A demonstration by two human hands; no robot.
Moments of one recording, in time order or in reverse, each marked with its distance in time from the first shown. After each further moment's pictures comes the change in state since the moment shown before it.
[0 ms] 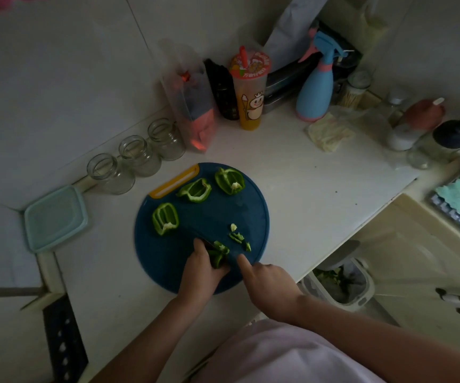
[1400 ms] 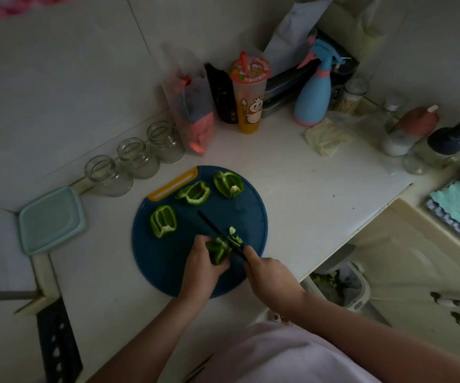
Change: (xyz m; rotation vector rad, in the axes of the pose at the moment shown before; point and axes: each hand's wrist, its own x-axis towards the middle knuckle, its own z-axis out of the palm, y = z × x) left_hand 0.011 -0.004 0.006 -0.124 0.035 0.059; right_hand 0.010 0.010 0.001 0.199 0.070 0.124
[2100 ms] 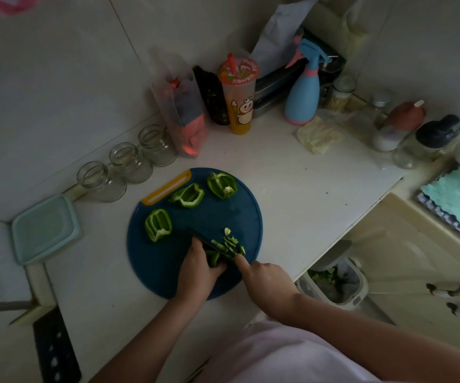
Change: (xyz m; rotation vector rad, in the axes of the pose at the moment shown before) left_hand 0.003 -0.003 0.002 0.111 -0.012 0.019; right_hand -0.004 0.000 0.004 -0.228 -0.026 -0.068
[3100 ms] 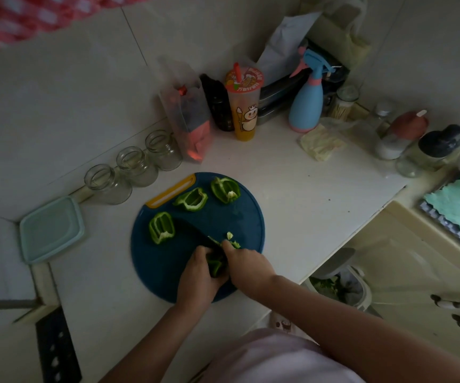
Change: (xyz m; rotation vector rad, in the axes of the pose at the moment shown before) left_hand -0.009 -0.010 0.001 0.058 0.015 0.078; right_hand 0.040 -0.020 -0.016 0.174 -0.008 0.059
